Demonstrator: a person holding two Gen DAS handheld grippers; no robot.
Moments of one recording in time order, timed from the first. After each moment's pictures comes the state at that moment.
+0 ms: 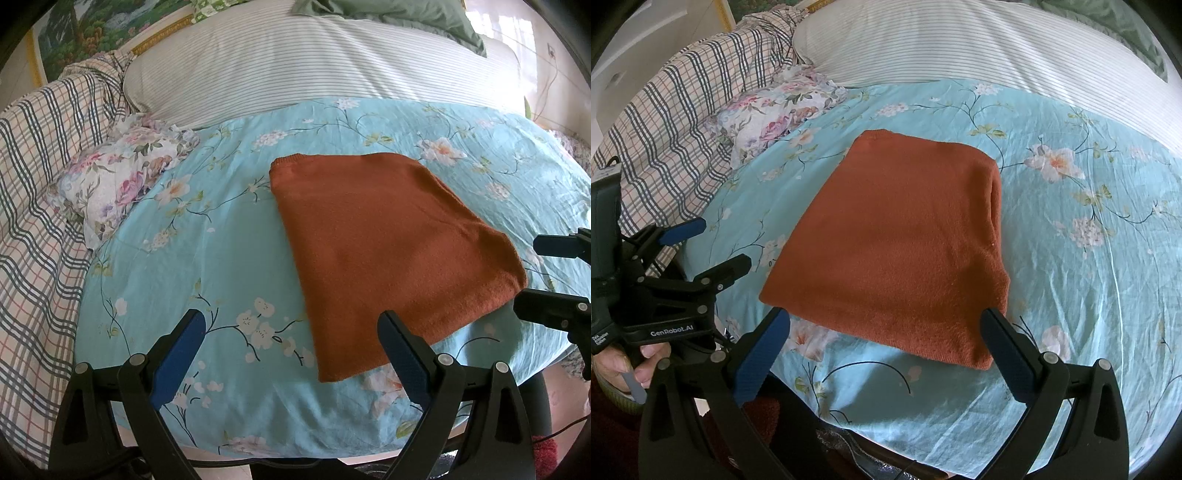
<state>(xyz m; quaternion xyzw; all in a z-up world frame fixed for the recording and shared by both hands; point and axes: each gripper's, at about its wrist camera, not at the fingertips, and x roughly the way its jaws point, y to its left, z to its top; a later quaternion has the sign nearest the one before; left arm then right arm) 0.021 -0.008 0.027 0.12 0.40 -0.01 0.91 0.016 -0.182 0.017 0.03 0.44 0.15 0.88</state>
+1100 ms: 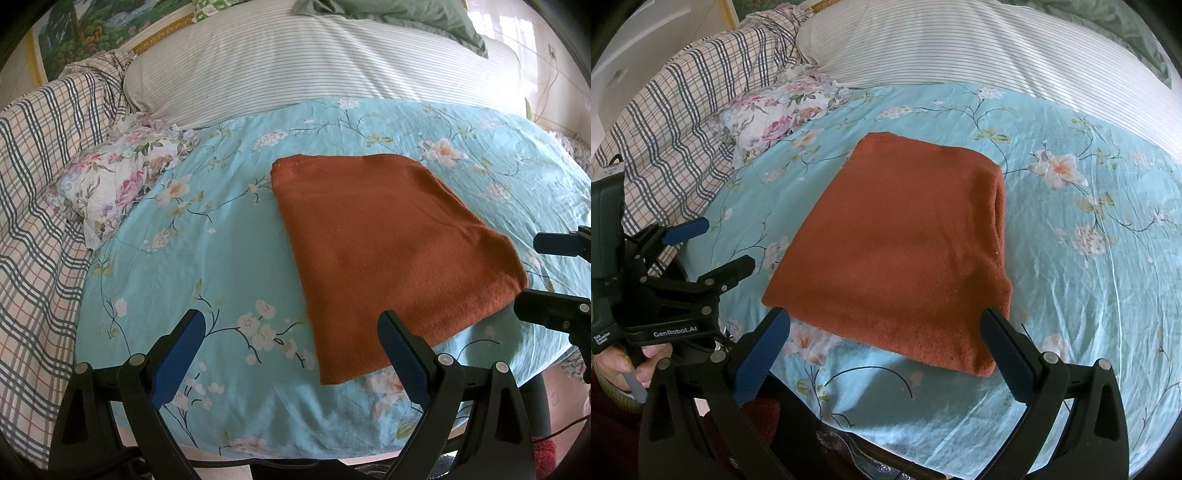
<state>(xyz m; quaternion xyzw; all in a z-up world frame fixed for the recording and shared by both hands) 0.021 -0.008 0.027 0.12 0.40 -0.01 0.91 0.014 -0.173 0.022 0.03 0.44 0.15 0.88</state>
